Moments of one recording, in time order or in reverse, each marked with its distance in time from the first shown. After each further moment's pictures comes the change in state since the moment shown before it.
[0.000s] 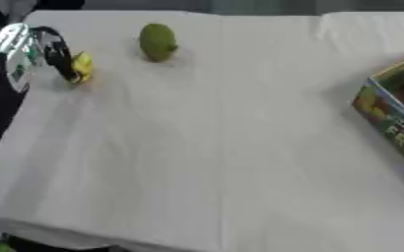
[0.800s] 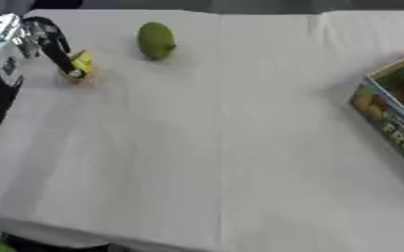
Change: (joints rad) left arm -0.004 0.018 -0.006 -0.036 0.054 -0.002 -0.011; right arm -0.001 -0.014 0.004 -0.006 0.000 0.005 -0.017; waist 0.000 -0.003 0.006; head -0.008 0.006
